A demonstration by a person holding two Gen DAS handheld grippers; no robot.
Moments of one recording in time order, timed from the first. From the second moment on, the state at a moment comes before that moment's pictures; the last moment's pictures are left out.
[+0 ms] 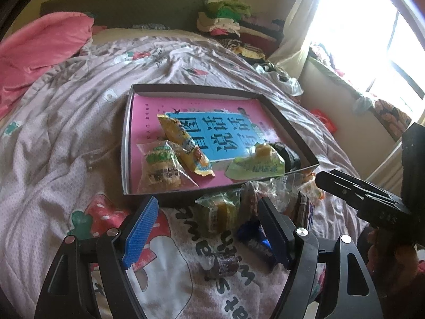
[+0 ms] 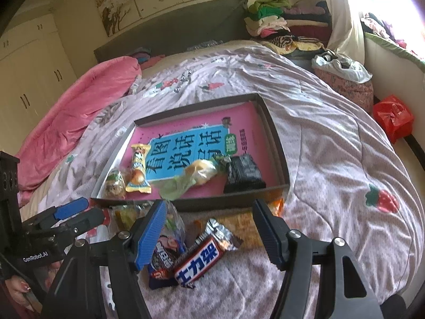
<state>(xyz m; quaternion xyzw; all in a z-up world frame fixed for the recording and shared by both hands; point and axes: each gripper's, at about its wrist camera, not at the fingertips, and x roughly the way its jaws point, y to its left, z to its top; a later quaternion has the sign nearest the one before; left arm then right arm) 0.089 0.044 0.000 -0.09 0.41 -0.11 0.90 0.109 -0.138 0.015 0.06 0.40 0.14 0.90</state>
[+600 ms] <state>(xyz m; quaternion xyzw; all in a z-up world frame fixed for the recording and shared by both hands) 0.089 0.037 -0.012 -0.08 0.44 -0.10 0.89 0.095 -0.128 0.001 0.04 0.42 0.14 0.89</state>
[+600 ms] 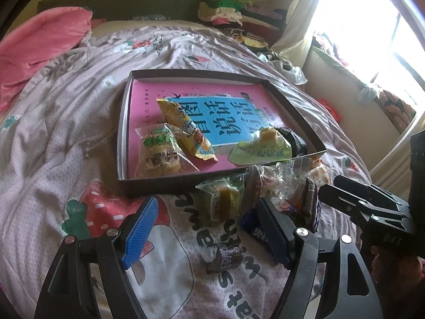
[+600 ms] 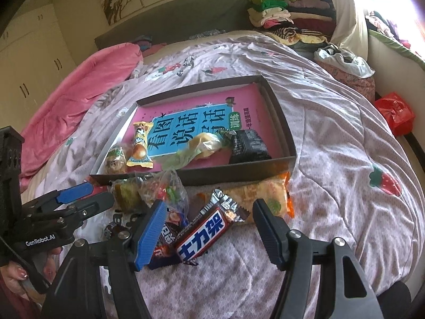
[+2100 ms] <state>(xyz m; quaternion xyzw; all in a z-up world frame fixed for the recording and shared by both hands) 0.113 0.028 -0.045 -0.11 0.46 -0.11 0.87 0.107 -0.141 -0.037 0.13 0.48 0.15 0.86</state>
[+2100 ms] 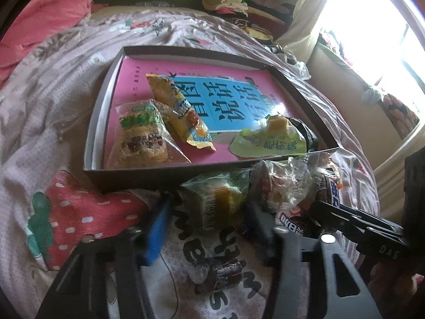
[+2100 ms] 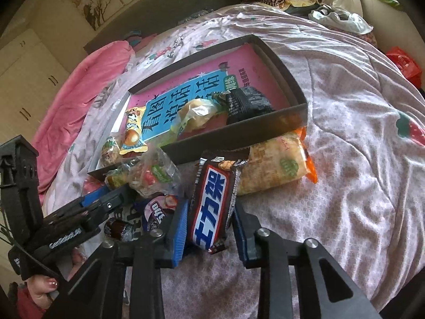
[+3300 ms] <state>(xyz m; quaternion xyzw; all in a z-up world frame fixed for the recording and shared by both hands) 0.101 0.077 0.011 -0.14 0.36 -0.07 0.92 0.115 -0.154 0.024 0.12 0.39 0.16 0.90</state>
